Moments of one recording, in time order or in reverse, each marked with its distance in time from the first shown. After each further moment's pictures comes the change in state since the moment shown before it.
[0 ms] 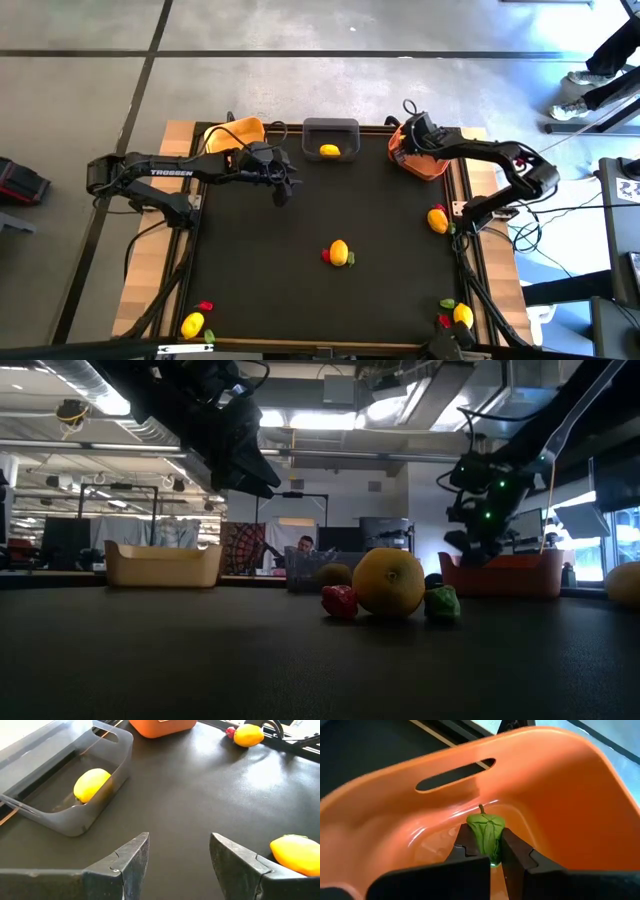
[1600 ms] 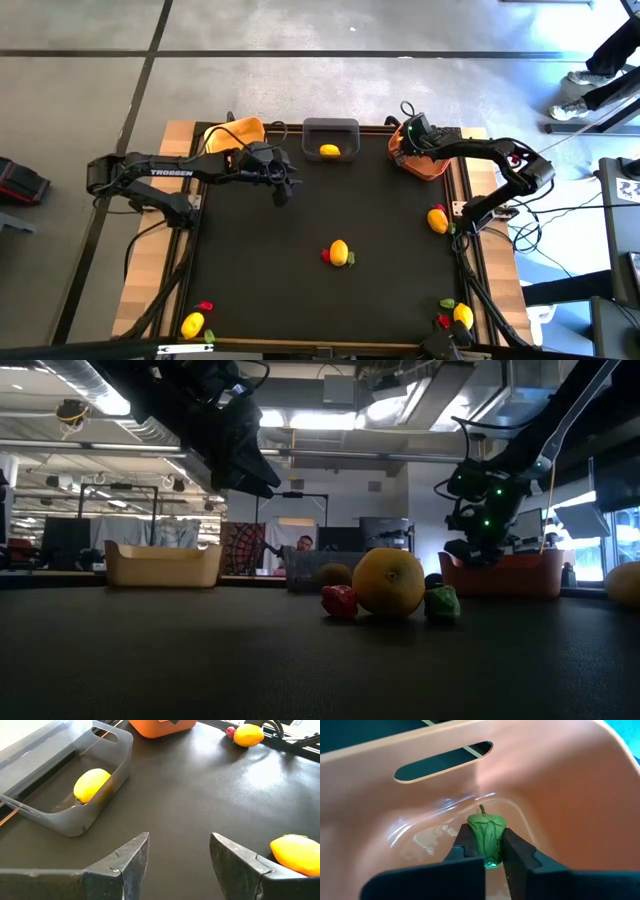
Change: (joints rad) left arm 0.000 0.000 0.000 0.000 0.000 0.000; right arm 0.002 0.049 0.000 0.020 0.036 -0.008
